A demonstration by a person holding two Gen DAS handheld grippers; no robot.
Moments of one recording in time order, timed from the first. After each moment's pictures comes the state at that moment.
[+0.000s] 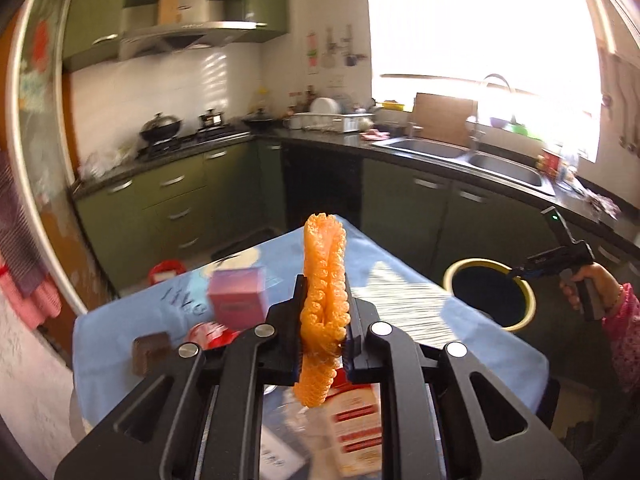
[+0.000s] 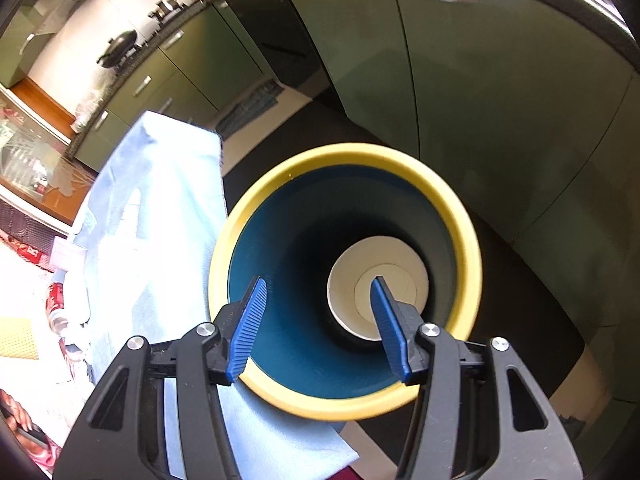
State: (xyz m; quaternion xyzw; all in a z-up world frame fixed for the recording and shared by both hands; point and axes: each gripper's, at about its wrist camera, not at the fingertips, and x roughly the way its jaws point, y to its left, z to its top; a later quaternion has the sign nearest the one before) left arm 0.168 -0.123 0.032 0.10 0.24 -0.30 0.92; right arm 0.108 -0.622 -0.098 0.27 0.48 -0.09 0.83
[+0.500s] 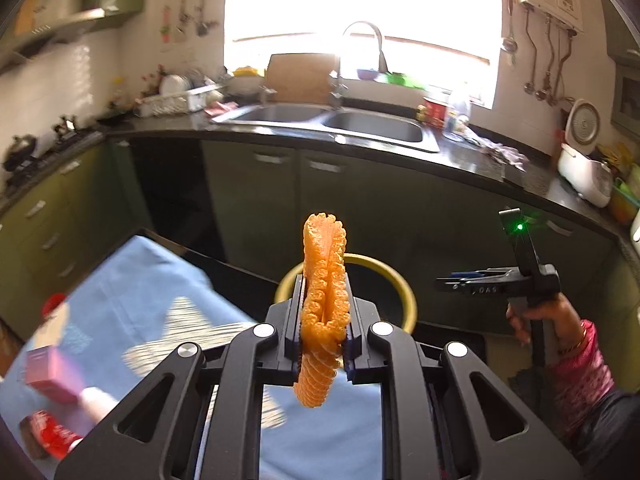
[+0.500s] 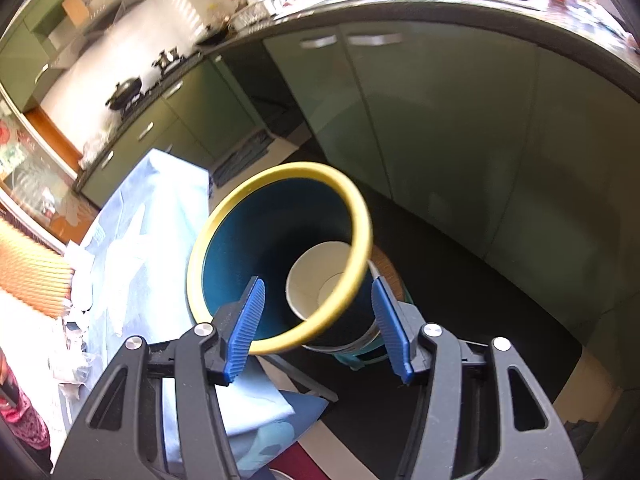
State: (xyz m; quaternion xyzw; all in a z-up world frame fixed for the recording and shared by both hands) left arm 0.142 -0.374 0.033 0.14 0.30 -0.49 0.81; right arm -0.009 -0.643 -0.090 0.28 0.40 -0.13 0.86
